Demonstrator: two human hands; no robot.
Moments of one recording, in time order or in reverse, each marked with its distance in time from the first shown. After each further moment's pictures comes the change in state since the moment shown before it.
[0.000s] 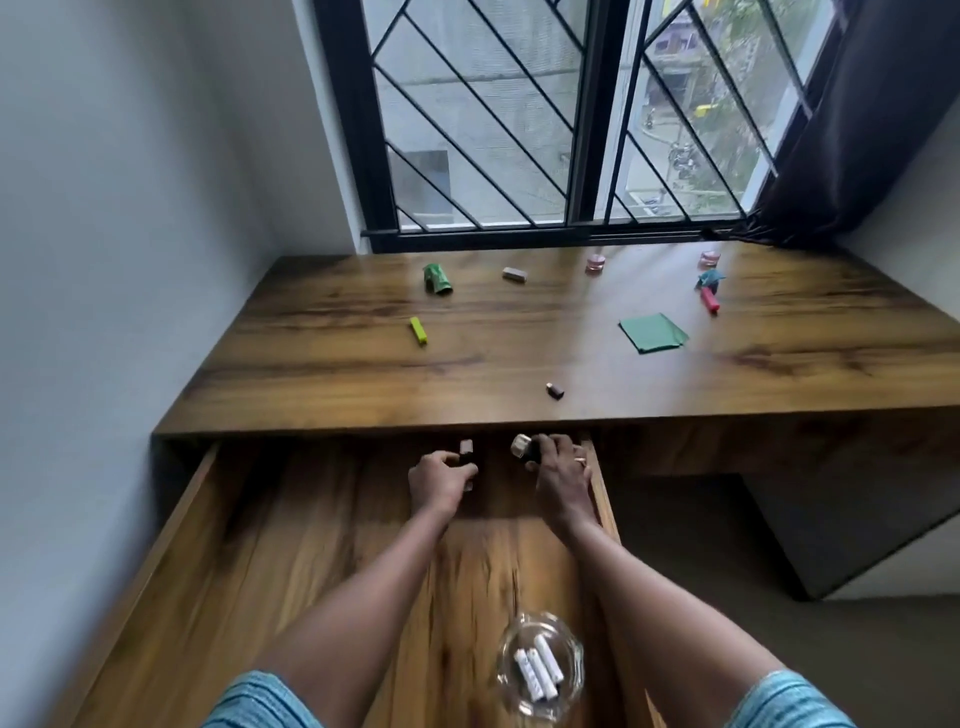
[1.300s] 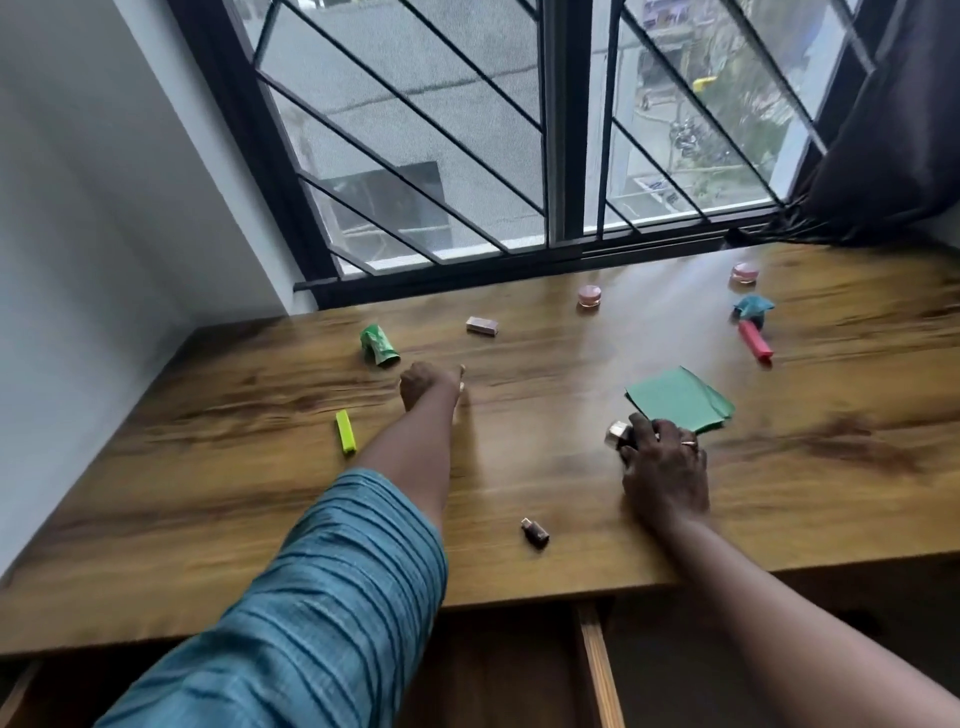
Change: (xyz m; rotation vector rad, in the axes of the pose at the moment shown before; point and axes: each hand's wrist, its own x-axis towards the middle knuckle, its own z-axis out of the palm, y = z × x) left_hand 0.245 0.228 0.107 0.207 0.196 -0.069; right_hand 0.235 0.135 -0.048 -0.169 0.287 0.133
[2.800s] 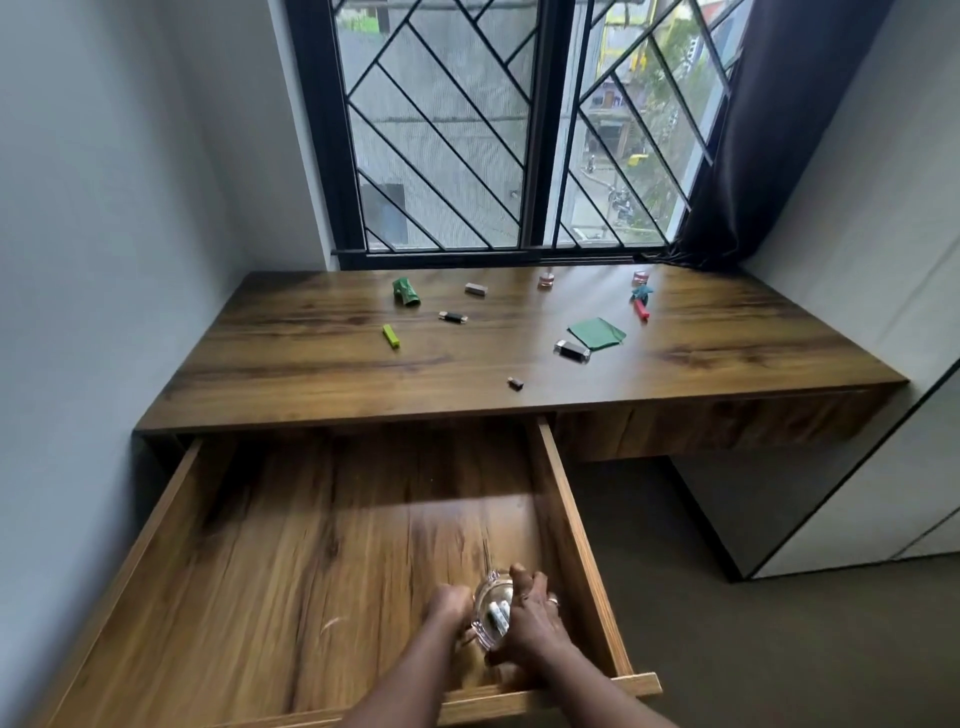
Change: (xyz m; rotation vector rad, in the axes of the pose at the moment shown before) left_hand -0.300 -0.402 -0.036 -0.293 -0.658 -0.306; right_hand -0.429 -0.055 -0.027 0.121 -0.811 0.146
